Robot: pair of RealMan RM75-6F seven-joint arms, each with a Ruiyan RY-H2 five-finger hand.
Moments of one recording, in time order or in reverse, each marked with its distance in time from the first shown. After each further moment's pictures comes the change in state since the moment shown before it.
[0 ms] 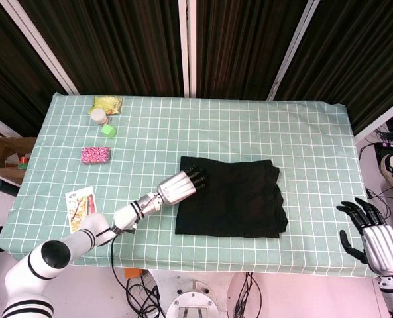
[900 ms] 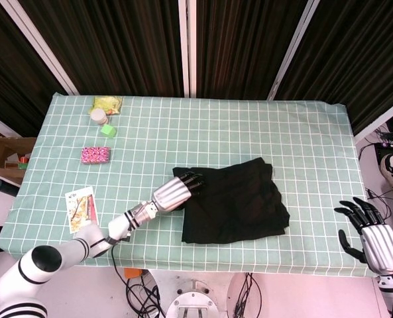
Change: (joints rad) left arm 0.100 0.044 0.009 -0.137 -0.019 0.145 -0.153; right arm 0.006 -0.007 0.005 0.017 -0.021 0.001 0.016
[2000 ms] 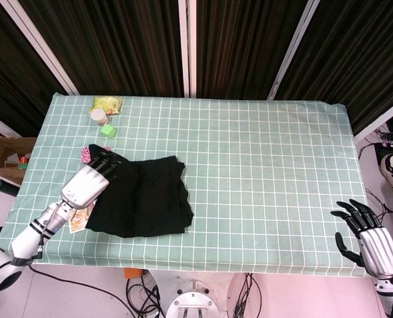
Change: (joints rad) left arm 0.237 0.728 0.016 -0.706 -0.085 0.039 0.528; right arm -0.013 -0.051 -0.008 0.068 -0.037 0.064 0.051
